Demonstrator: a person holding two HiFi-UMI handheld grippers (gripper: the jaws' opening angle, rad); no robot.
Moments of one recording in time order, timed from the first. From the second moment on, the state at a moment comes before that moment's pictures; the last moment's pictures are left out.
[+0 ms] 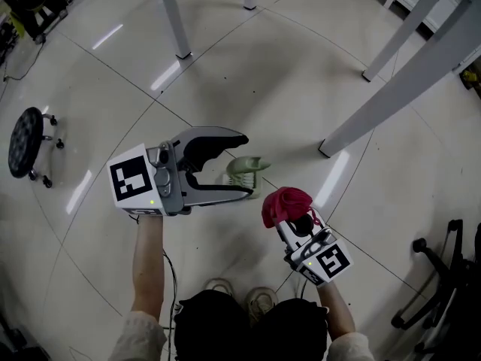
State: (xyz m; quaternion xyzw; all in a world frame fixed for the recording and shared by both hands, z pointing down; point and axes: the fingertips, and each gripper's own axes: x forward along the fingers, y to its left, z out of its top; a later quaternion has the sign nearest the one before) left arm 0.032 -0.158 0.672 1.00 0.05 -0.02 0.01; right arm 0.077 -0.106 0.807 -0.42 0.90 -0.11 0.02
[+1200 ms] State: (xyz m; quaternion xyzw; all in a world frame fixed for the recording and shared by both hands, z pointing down) left arm -0.004 -0.139 -0.085 1.00 0.01 -0.09 0.03; right arm 0.071 -0.108 -0.077 -0.41 0.88 -0.03 0.24
